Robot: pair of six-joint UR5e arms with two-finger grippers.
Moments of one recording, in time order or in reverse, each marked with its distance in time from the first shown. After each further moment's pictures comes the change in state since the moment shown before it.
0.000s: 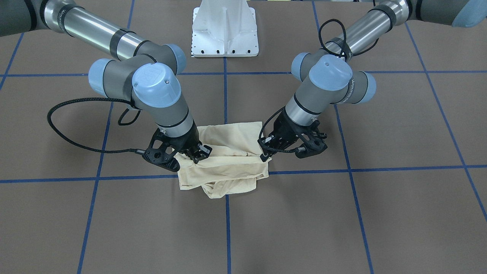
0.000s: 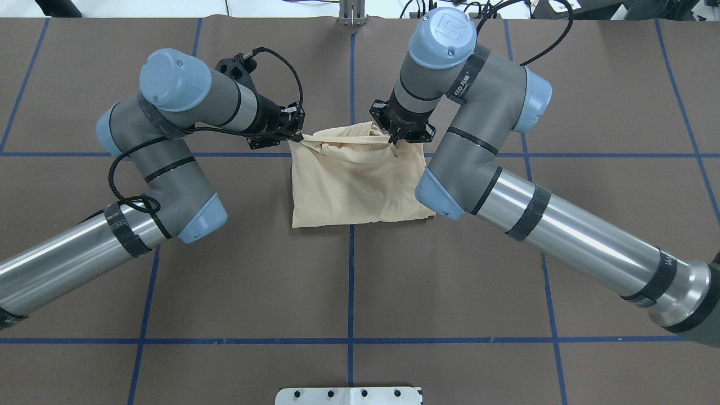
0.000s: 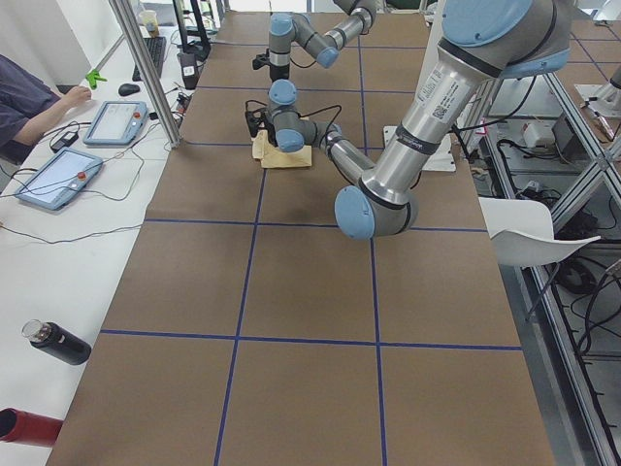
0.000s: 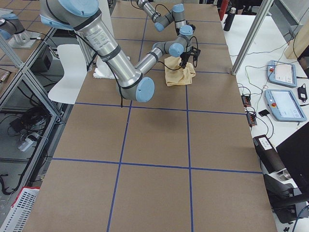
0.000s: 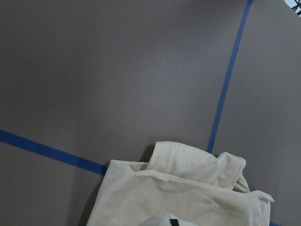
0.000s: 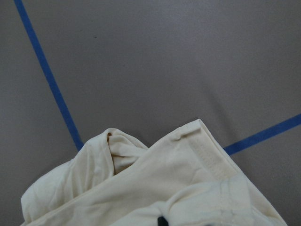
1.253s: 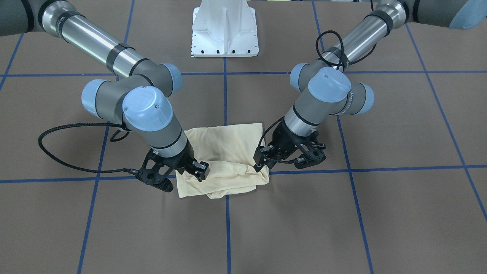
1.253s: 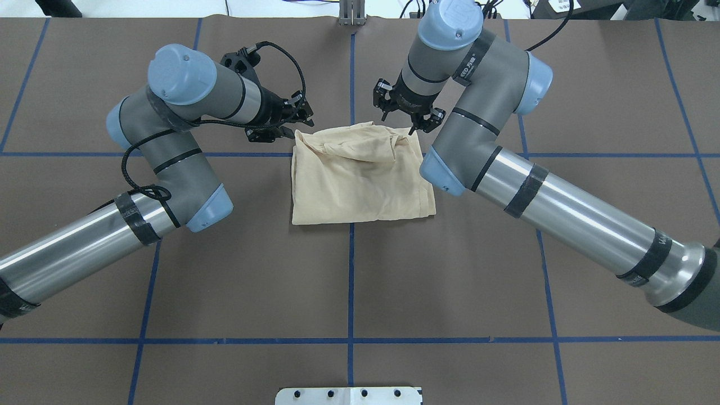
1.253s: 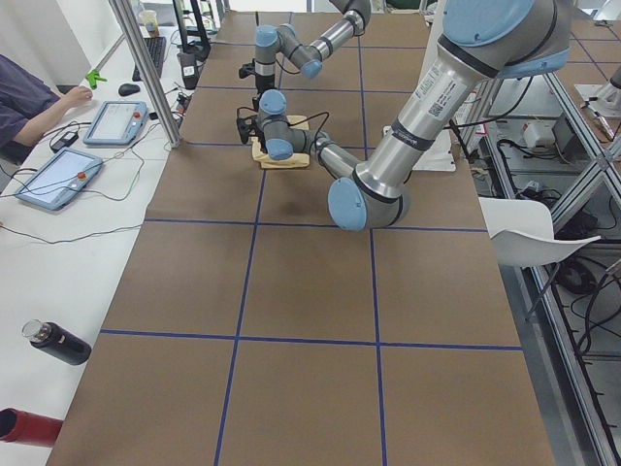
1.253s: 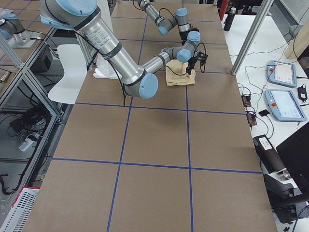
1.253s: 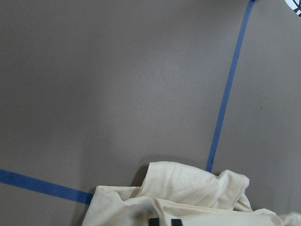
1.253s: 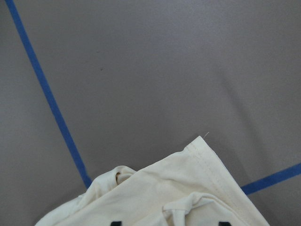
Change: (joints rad) left arm -0.025 -0.029 0.073 -0.057 -0.005 0.002; right arm 0.054 0.031 -0.101 0.090 0.062 -0.025
